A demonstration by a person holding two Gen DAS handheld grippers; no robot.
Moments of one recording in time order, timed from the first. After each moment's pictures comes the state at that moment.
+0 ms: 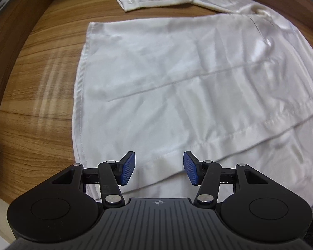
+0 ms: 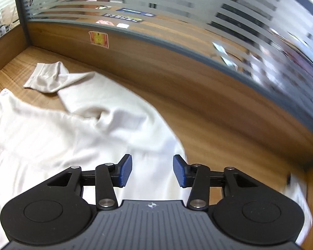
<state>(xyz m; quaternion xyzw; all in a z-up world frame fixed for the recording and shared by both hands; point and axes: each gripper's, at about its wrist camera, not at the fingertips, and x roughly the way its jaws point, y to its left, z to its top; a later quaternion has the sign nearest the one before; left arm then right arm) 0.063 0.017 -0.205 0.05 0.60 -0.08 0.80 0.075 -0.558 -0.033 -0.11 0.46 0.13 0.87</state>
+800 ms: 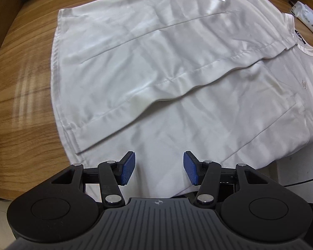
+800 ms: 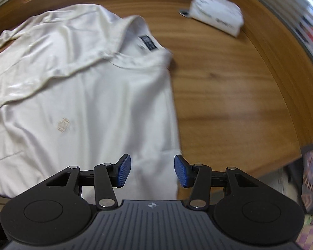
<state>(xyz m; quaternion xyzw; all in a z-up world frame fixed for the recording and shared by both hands) -0.004 0.014 -0.218 0.07 0.62 -0.15 0.77 -0.212 -0.661 -0.131 0.06 0.54 -0.10 0.83</state>
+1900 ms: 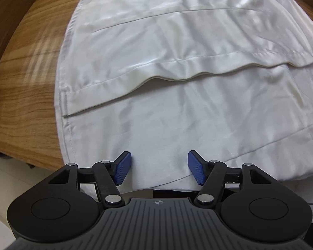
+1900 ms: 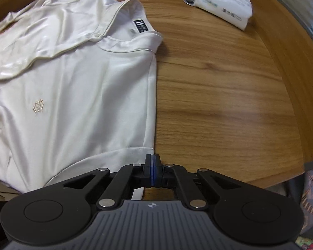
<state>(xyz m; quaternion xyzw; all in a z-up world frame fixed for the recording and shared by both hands) -0.021 -0.002 -0.238 0.03 0.63 -0.02 0.78 -0.204 -0.702 -0.151 0.04 0.56 -0.03 0.83</state>
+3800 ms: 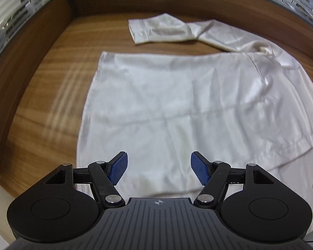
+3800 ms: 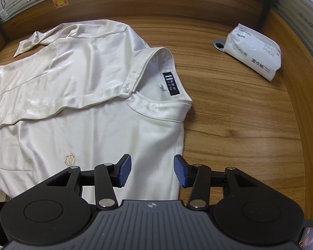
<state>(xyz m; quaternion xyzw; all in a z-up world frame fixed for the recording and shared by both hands) -0.063 -0.211 0.063 0.02 0.55 0.00 0.83 -0.139 -0.687 -0.104 0.02 0.52 0.04 0.85</state>
